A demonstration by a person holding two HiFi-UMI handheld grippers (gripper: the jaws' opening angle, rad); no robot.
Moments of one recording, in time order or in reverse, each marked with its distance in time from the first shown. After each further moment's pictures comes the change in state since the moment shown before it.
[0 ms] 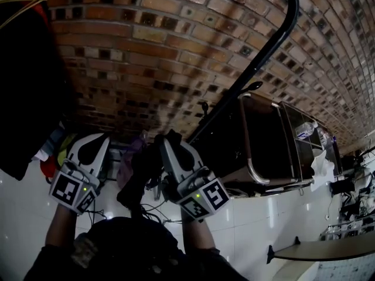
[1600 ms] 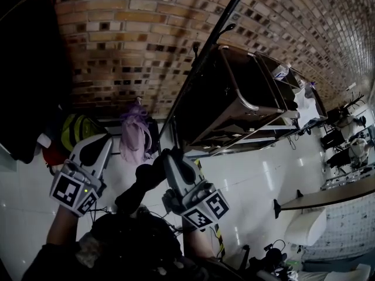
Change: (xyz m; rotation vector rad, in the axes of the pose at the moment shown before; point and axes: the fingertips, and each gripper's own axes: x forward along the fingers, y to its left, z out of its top) left arm -0.222 -0.075 0.008 -0.072 0.026 -0.254; right arm -0.157 0.237 -0.046 0.049 -0.028 -0.244
